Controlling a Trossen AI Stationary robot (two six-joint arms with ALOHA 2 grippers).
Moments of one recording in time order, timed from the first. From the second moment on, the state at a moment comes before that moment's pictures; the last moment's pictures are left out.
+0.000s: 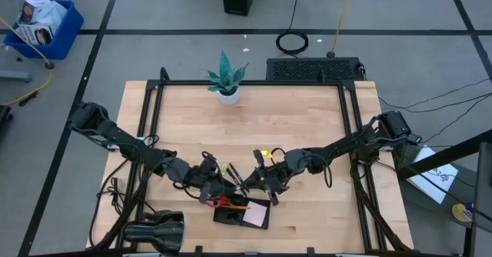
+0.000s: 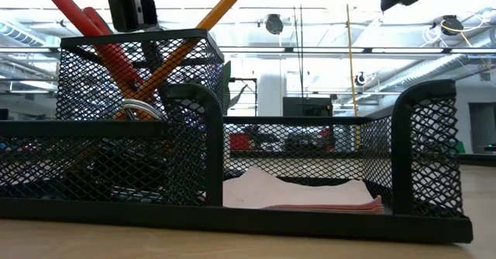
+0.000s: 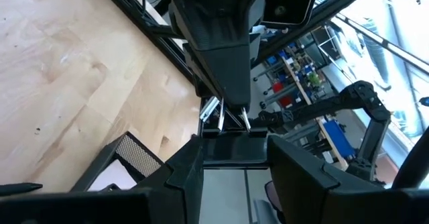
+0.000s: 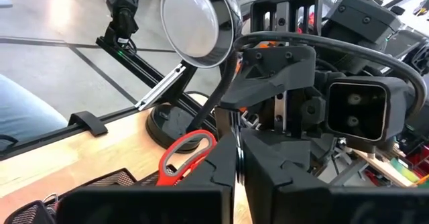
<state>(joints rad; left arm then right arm) -0.47 1.38 0.67 0.58 -0.18 -0.98 0.28 1.68 0.88 0.77 -0.08 -0.54</state>
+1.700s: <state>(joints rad) -0.50 1.05 0.63 0.19 -0.48 -0.29 0.55 1.61 1.06 0.34 0.48 -0.26</state>
